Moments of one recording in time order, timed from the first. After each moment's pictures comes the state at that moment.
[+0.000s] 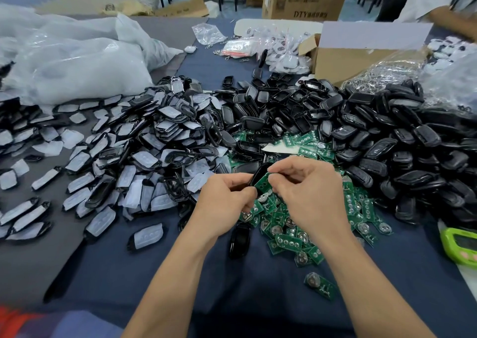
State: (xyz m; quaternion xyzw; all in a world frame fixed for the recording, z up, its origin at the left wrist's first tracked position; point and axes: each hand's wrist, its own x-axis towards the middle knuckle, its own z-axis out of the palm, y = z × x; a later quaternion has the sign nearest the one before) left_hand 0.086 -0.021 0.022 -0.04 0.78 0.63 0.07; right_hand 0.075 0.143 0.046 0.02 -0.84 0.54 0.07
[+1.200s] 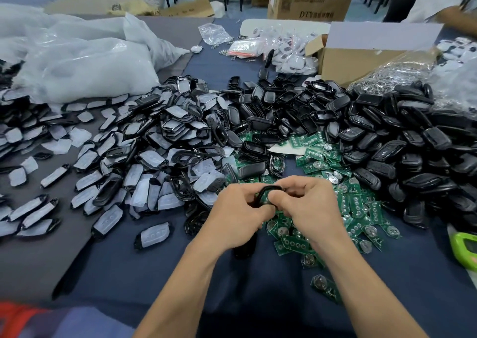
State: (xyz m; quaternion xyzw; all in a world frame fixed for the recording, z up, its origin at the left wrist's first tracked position) left_hand 0.092 -0.014 0.011 -0.01 0.83 0.55 0.09; right_hand 0.072 0.146 0.008 -0.02 -0.78 0.63 -0.04
